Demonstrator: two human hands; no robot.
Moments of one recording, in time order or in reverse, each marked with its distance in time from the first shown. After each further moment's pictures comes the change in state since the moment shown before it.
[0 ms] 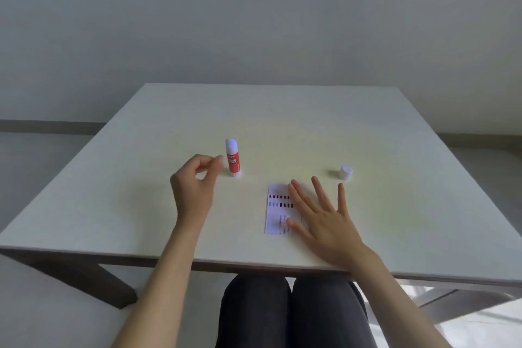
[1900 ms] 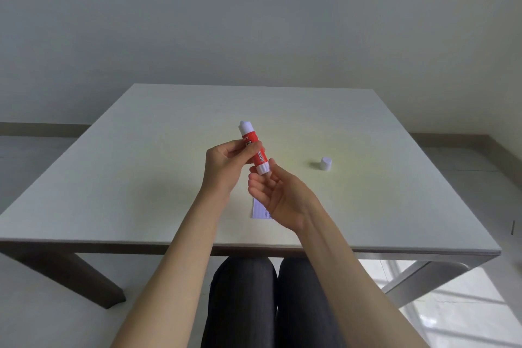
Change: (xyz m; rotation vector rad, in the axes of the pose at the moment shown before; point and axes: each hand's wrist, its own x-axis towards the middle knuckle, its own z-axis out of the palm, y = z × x) left_hand -0.015 0.080 0.026 -0.469 -0.371 -0.384; right_hand 0.018 -0.067 -0.064 2.210 -0.137 0.514
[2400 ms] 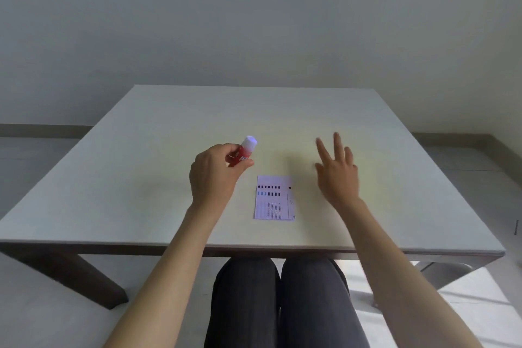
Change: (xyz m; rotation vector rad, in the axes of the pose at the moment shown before) left_hand -0.002 -0.009 -0.019 0.810 0.226 0.389; right_hand 0.040 -0.053 -0.099 -2.027 0.729 -0.555
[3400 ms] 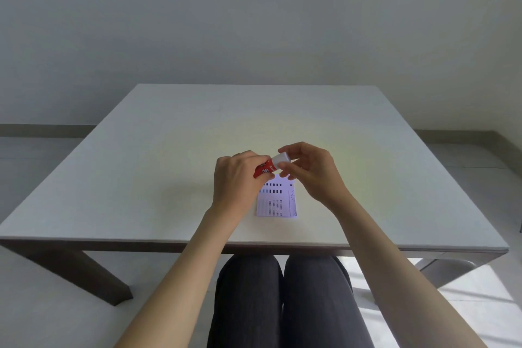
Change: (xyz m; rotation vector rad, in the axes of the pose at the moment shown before) left_hand -0.015 0.015 0.016 0.224 -0.208 0.266; right_hand -0.025 -0.052 -0.045 1.009 -0.139 -0.184
